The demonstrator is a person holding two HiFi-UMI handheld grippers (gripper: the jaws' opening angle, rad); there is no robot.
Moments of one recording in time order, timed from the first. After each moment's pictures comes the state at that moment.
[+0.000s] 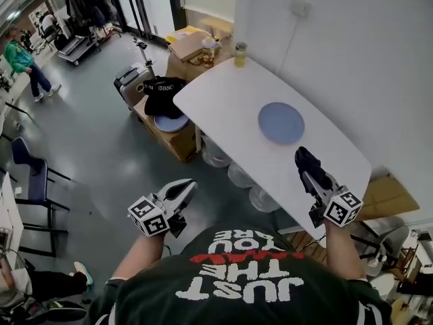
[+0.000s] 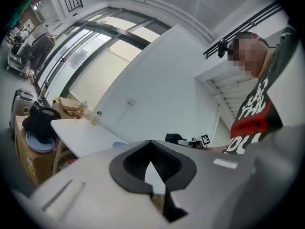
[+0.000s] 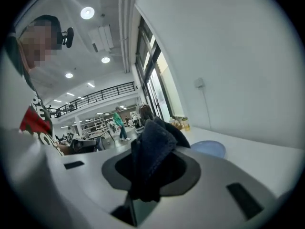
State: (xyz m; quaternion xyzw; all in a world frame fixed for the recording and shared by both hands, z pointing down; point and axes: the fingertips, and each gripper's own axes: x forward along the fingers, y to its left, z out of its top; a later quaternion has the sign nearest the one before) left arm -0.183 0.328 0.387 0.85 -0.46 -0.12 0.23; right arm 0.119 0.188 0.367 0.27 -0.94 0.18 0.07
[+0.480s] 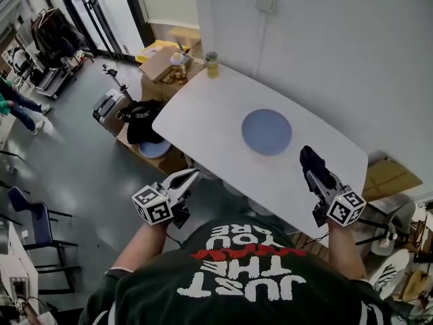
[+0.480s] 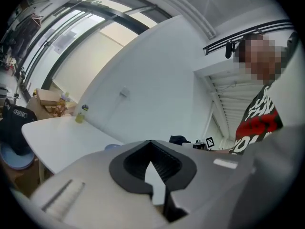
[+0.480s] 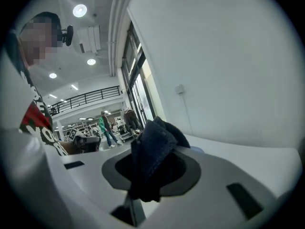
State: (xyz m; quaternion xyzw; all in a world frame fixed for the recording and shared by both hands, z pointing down) left arm -0.174 0.175 0.385 0.89 -0.37 -0.08 0.25; right arm 0.157 0.120 0.373 0.37 -0.91 0.18 0.05
